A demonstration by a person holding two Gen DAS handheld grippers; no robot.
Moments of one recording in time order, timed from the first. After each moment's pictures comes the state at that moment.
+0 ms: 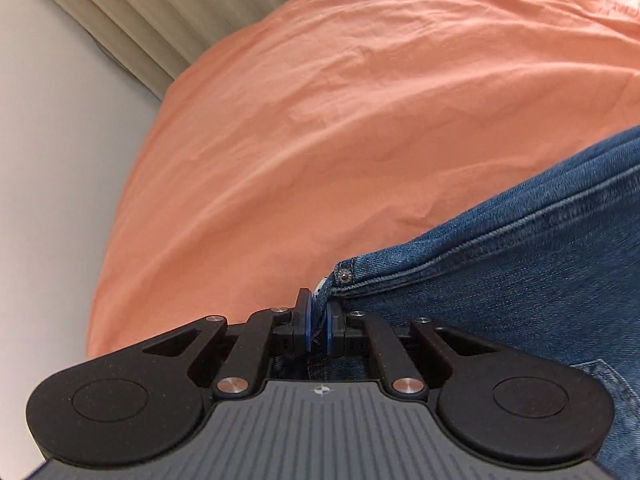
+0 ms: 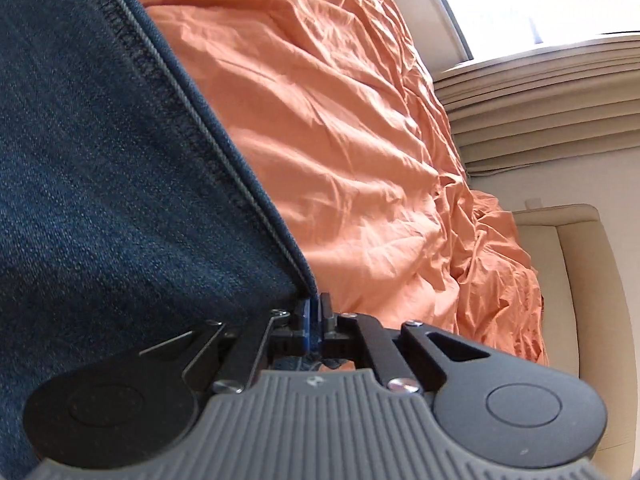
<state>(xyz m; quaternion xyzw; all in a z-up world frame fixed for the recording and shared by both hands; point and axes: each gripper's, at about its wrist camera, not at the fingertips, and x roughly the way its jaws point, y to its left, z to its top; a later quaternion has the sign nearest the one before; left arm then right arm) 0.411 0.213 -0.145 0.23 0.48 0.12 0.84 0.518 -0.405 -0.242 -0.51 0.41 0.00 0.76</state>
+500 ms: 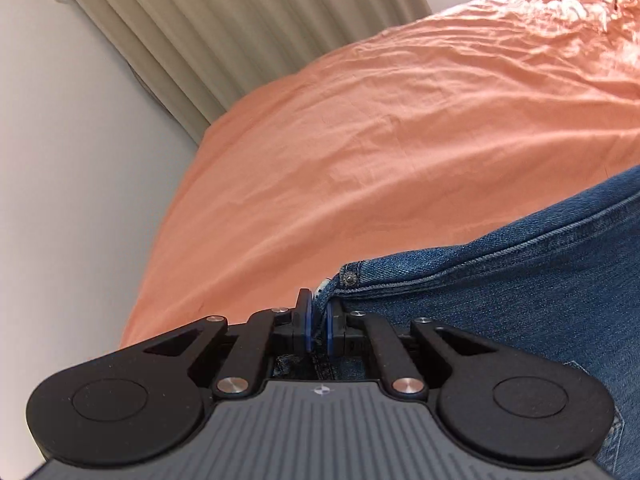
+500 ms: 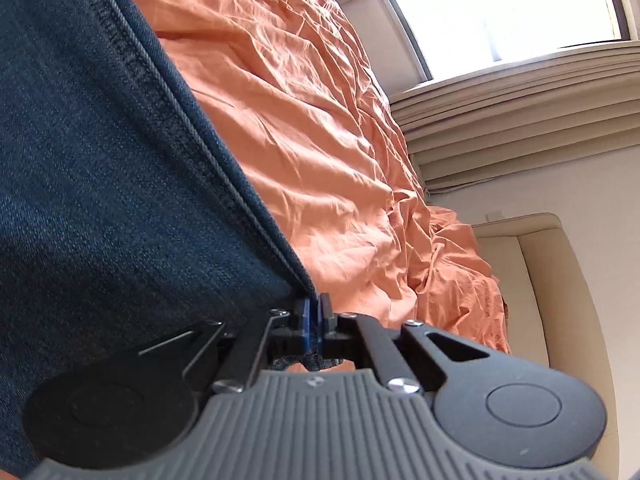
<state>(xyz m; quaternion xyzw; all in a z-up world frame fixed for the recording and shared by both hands) 0.370 0.208 -0.085 0.21 0.40 0.14 0.88 0.489 -0.416 -0.203 -0.51 0.35 -0.04 0.79</state>
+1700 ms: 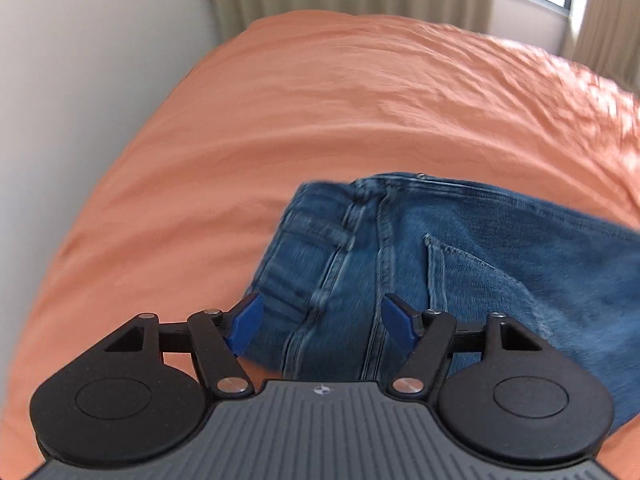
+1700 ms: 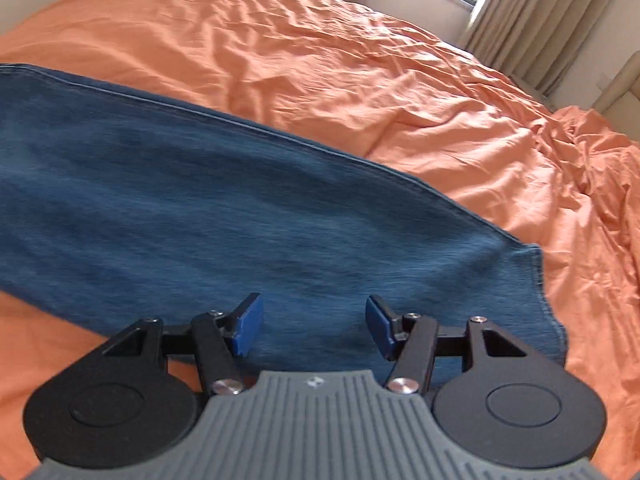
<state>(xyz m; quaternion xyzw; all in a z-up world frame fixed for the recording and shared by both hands) 0.257 0.309 -0.055 -0.07 0.46 0.14 0.87 0.366 -0.262 -0.154 -0.14 0.45 0.11 0.87</state>
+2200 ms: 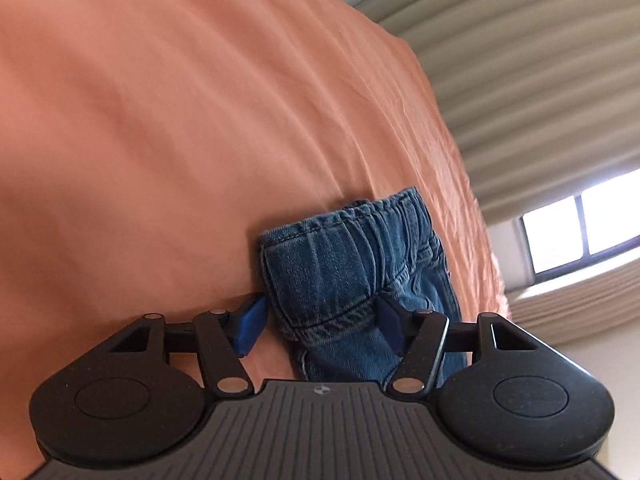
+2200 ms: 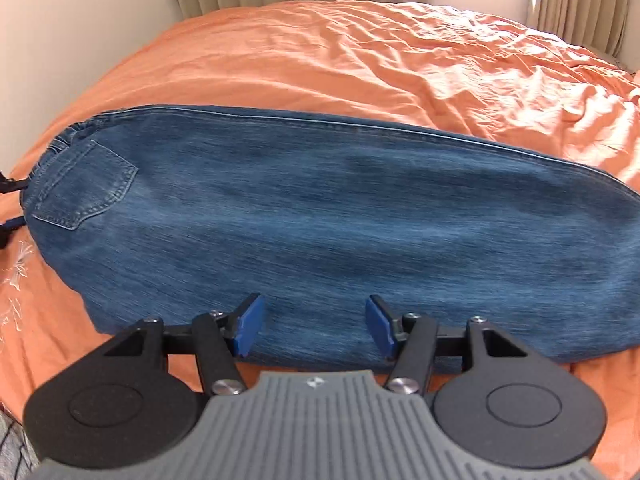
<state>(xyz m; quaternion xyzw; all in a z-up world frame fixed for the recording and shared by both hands) 0.202 0.405 -0.182 -0.54 0.29 0.12 0.78 0.332 -0.124 -0.155 -0.01 0.45 0.19 0.87</state>
